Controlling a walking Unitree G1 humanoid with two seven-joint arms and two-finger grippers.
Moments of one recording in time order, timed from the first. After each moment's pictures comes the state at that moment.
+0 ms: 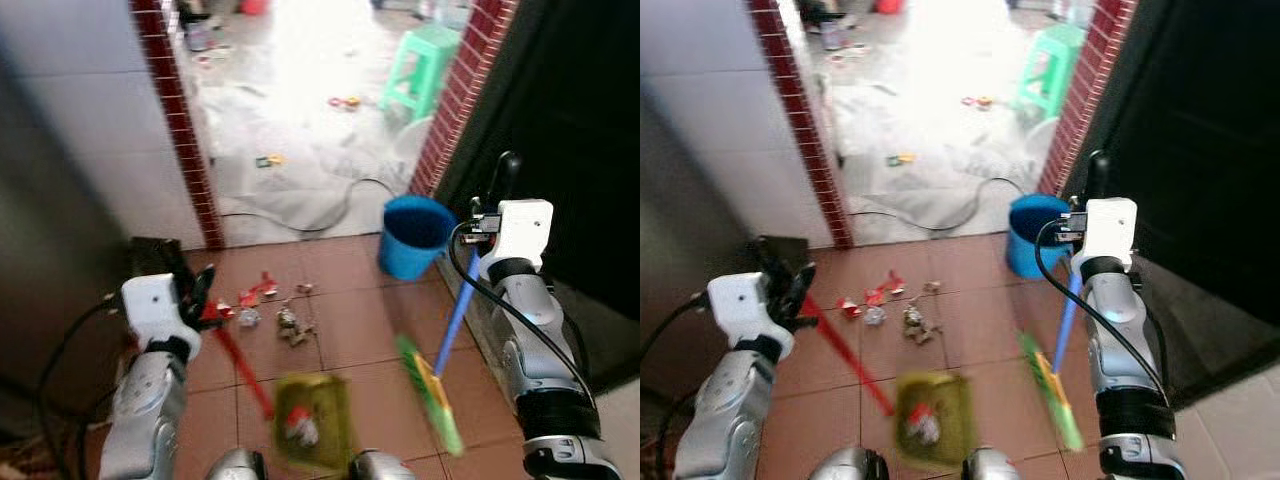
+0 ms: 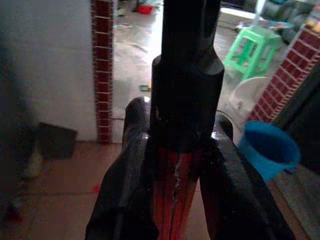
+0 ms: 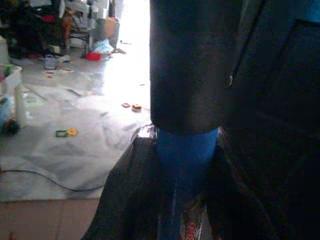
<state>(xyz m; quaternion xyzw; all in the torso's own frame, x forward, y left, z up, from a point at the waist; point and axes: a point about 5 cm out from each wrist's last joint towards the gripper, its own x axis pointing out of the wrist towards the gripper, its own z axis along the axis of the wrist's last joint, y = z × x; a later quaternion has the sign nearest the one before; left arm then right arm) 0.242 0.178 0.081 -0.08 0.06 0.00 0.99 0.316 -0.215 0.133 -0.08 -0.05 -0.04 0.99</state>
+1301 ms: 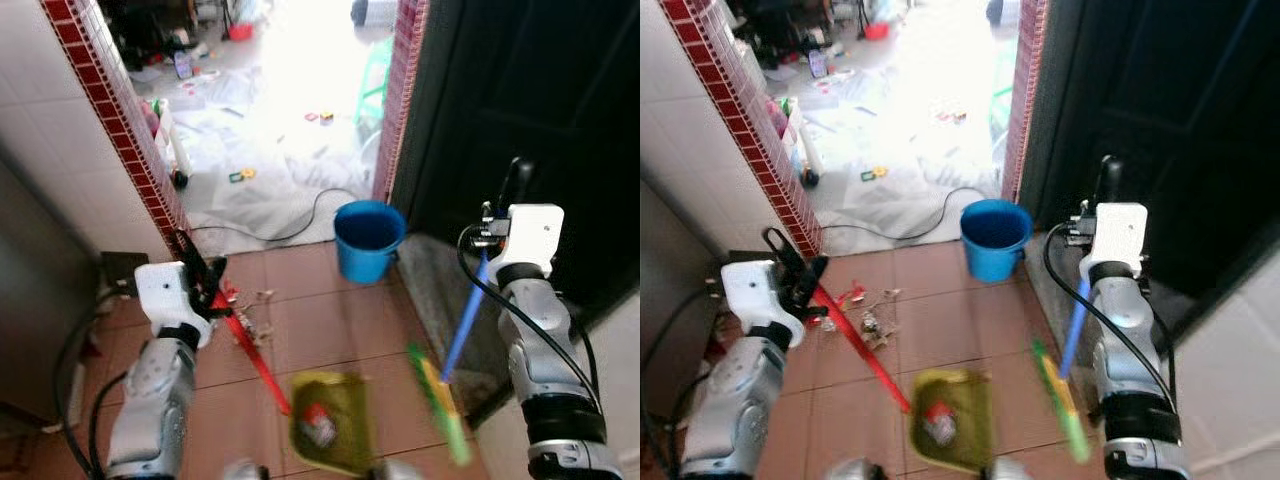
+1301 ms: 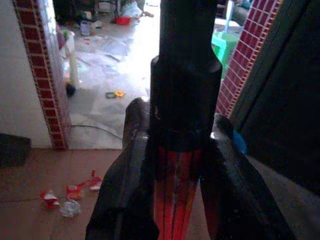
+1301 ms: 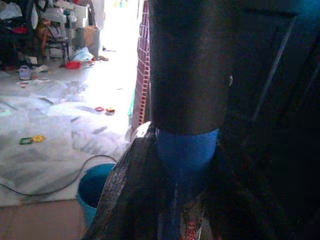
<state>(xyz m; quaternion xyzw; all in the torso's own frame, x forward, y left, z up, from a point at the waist) 0.256 0.171 0.083 -0.10 0.06 -0.01 0.99 0.312 -0.223 0.130 -0.09 -0.05 -0.07 0.99</state>
